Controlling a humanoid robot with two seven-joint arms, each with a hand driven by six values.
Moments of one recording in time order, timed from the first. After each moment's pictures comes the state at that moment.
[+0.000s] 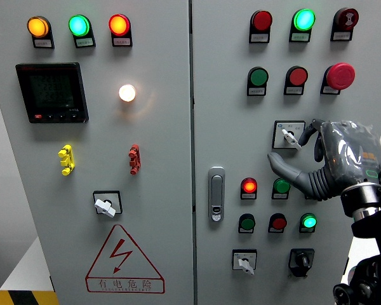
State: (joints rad) left arm -0.11 -0.10 0.10 -0.15 -0.04 -0.08 0.01; right arm 0.78 0.16 1.53 1.62 -2.78 0.16 -0.25
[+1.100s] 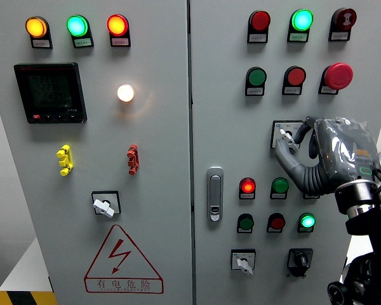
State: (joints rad) left arm -0.11 -0.10 0.10 -0.15 -0.04 -0.08 0.01; right arm 0.80 0.16 1.50 1.61 -2.80 0.16 -0.25
